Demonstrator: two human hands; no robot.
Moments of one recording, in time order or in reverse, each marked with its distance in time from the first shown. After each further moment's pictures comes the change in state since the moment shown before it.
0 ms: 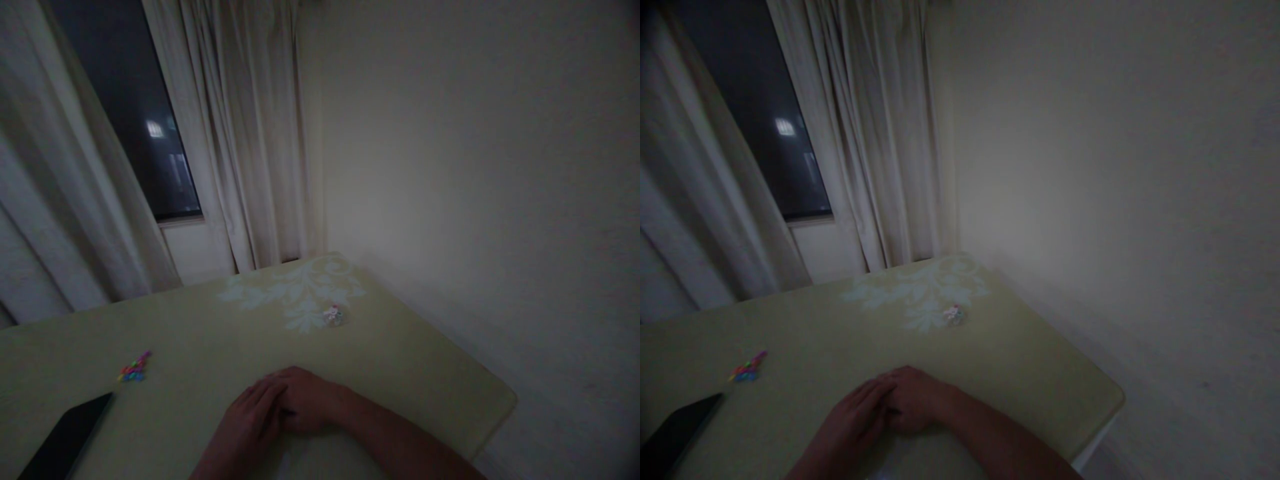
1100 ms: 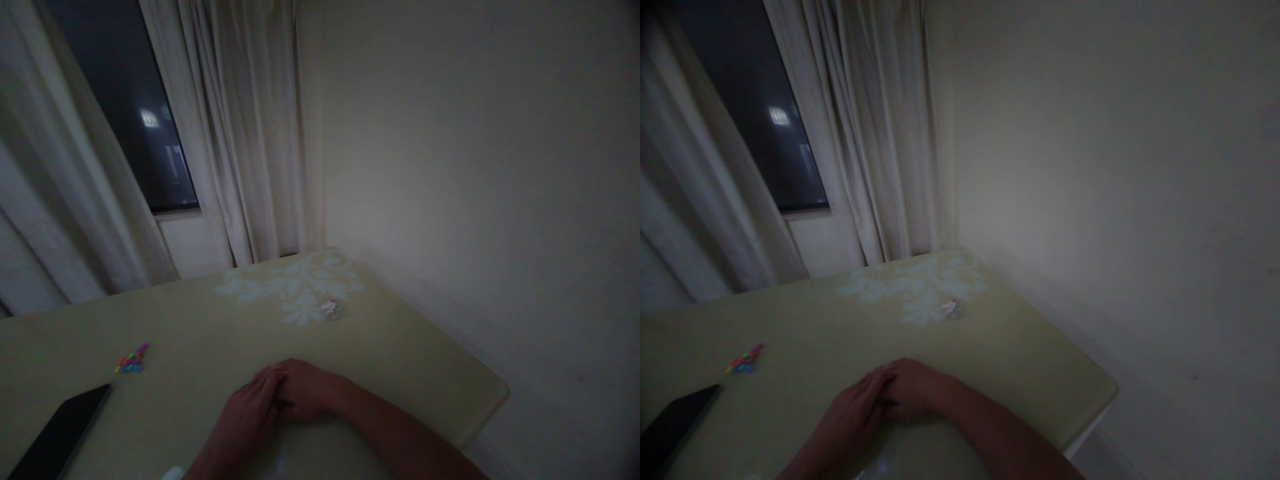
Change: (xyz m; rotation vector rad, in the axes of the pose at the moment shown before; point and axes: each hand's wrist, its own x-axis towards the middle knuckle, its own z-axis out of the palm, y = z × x) left_hand 0.008 0.012 -0.004 -0.001 -0.165 -0.150; right_hand -0.001 0.007 0.003 -0.106 0.019 -0.113
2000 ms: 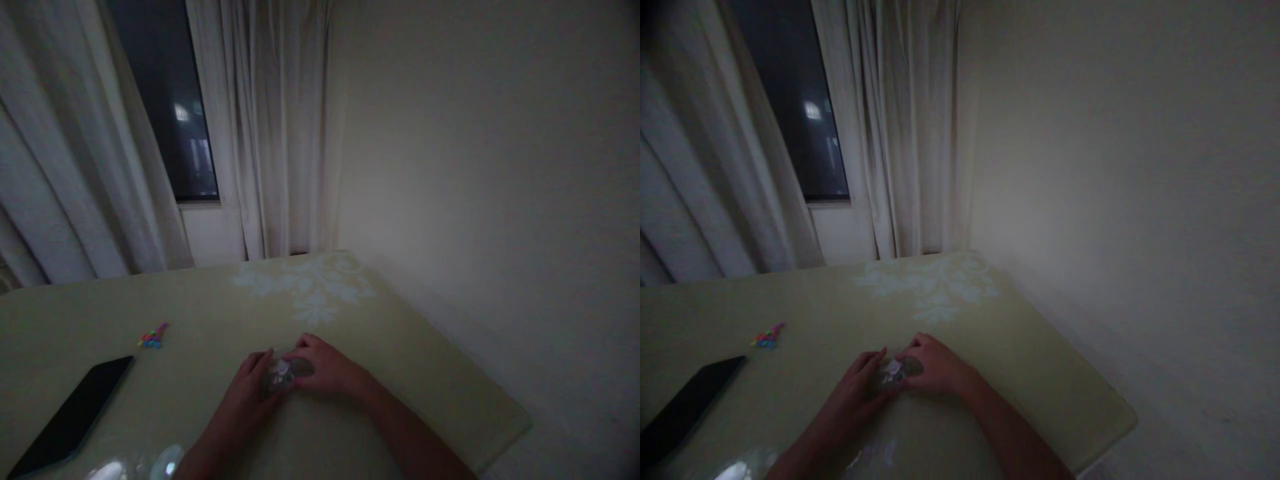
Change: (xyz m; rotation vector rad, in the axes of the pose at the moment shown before) left_hand -0.008 -0.018 0.004 -0.304 0.188 -0.288; right_hand -0.026 0.011 -0.038 0.335 0.125 0.427
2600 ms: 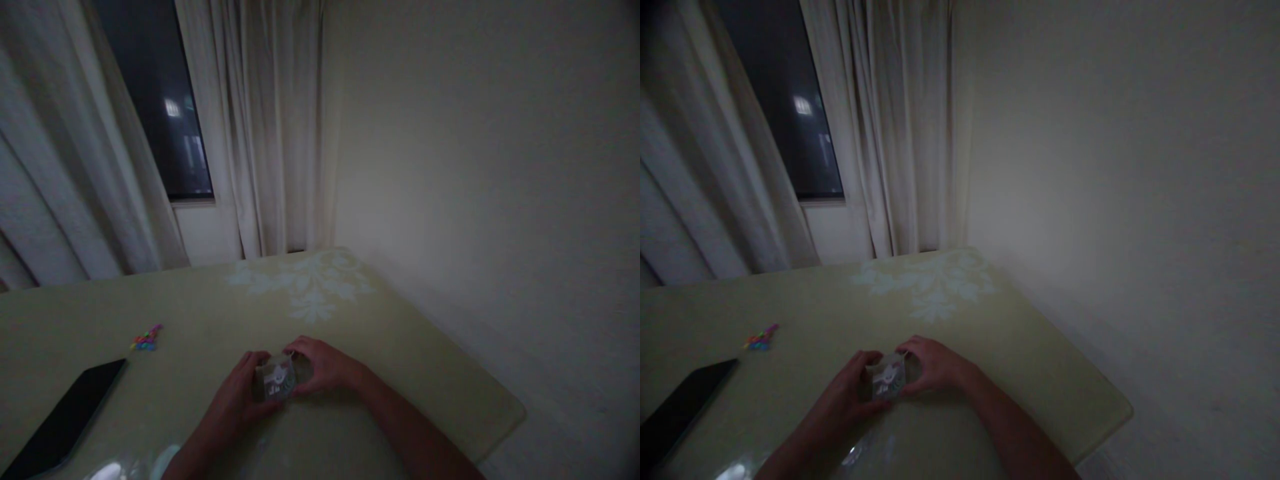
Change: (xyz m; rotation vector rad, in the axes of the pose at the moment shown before) left_hand 0.004 0.016 -0.021 -0.106 -0.156 -0.135; right_hand 0.003 0.014 0.004 0.108 -0.036 -0.082
